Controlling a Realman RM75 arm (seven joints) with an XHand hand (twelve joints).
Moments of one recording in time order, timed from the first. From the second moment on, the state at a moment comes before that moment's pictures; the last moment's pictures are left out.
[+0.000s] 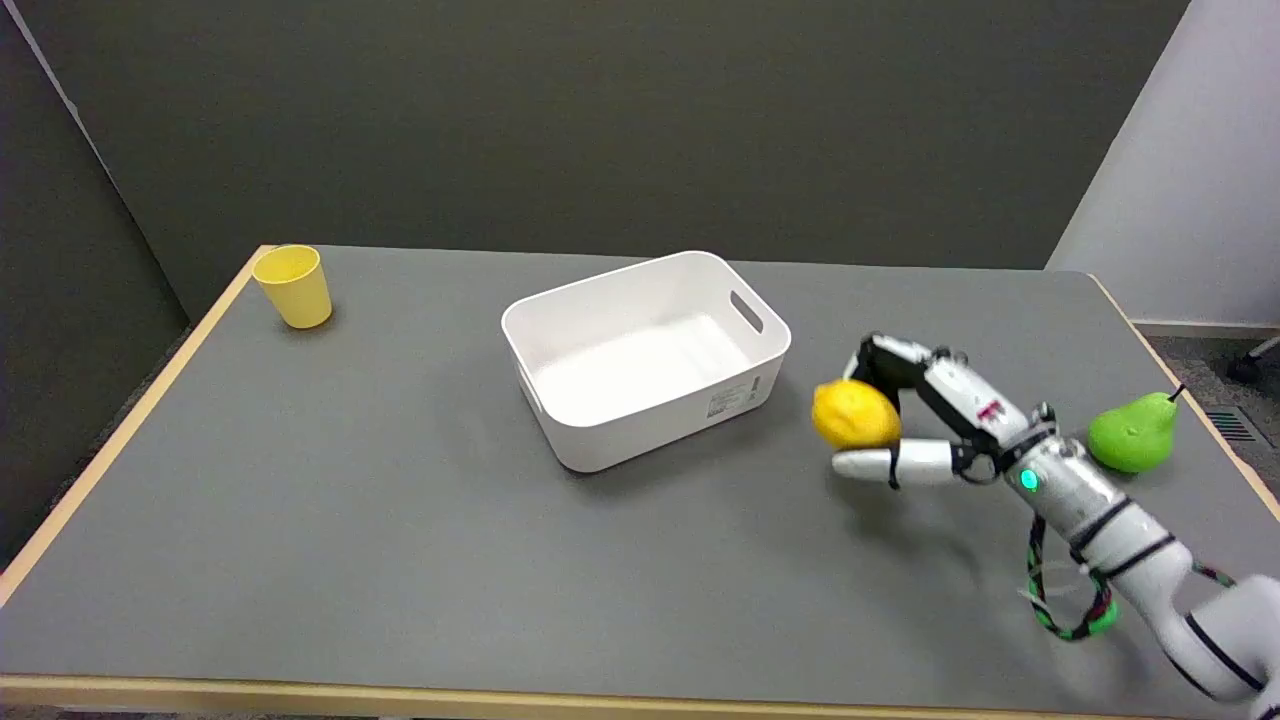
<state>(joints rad) -0.23 -1.14 -1.11 1.14 2.58 -0.93 -1.57</state>
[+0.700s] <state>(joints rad) 0.18 -1.13 -1.42 1.37 2.58 -0.49 -1.73</state>
